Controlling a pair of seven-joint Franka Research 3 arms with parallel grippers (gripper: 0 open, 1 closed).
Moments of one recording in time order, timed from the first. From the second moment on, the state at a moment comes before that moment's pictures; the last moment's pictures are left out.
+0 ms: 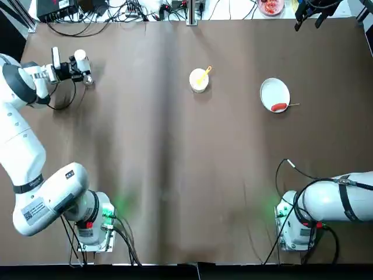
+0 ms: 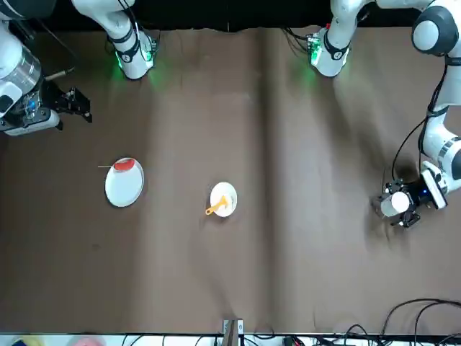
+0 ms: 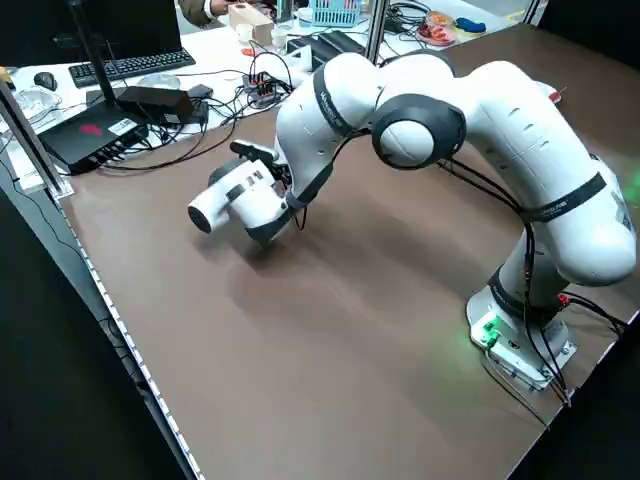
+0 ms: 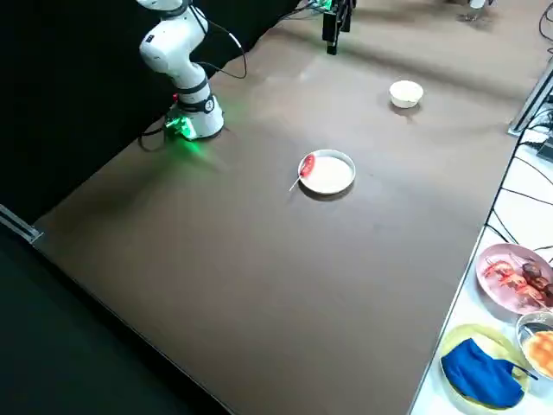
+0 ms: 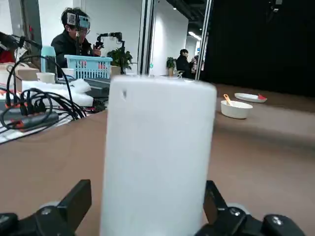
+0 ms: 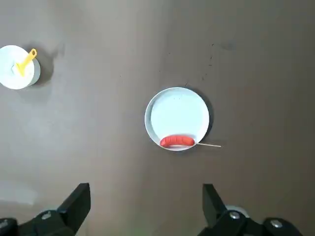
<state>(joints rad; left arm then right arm) 0.60 0.94 -0.02 -1.54 -1.28 1.58 2.40 0.16 -0.14 -0.07 -1.82 0.04 1.66 -0.08</state>
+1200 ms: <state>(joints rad) 0.57 0.91 -0.02 -1.52 -1.27 1.62 2.27 0.16 -0.14 -0.07 -1.82 0.04 1.63 -0.08</state>
